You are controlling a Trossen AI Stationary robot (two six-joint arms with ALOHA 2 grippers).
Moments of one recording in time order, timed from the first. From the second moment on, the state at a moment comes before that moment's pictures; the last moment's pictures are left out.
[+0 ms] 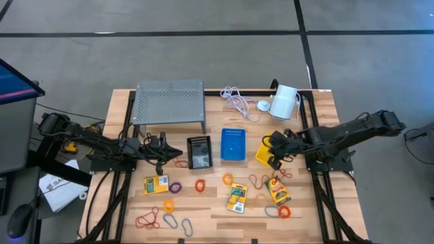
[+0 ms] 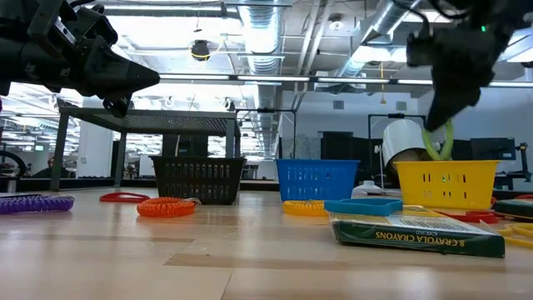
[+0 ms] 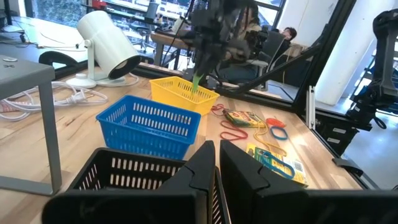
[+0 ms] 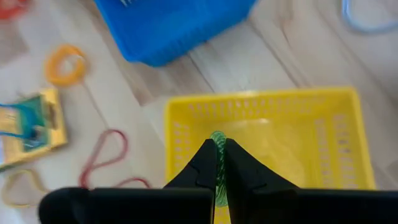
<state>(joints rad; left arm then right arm) -0.21 0.80 0.01 0.75 -0.28 -0.24 0.19 1.05 0.69 -0.76 0.29 0.72</state>
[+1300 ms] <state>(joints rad) -0.21 0.80 0.01 0.74 -0.28 -0.24 0.11 1.01 0.66 -0.70 0.21 0.72</state>
